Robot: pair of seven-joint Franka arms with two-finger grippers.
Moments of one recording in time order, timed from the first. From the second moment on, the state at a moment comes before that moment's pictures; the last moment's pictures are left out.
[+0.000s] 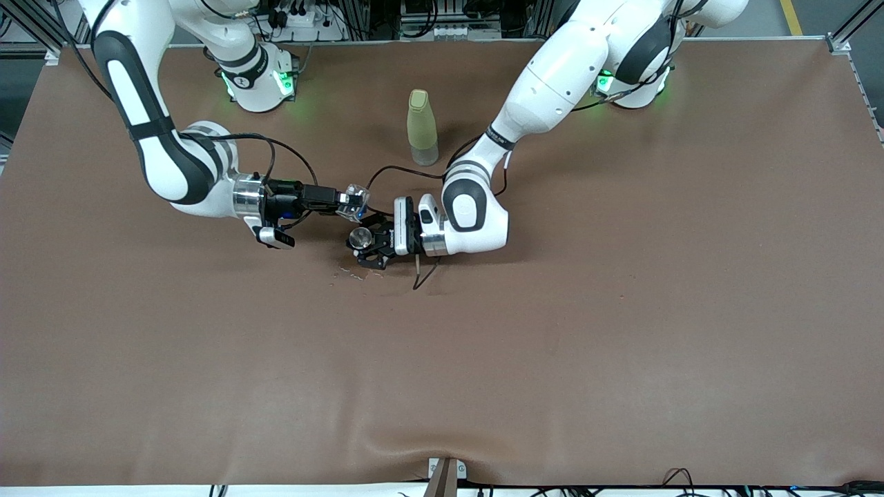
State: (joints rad) left arm -0.78 1.05 -0.08 -1.25 -2.05 2.33 2.41; right arm 0.15 0.22 0.08 -2.31 1.78 1.79 -0.79
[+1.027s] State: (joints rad) left arm -0.59 0.91 -0.07 -1.41 -1.87 2.22 2.33; right arm -0.36 0.30 0.07 -2.05 1.18 1.48 -1.42
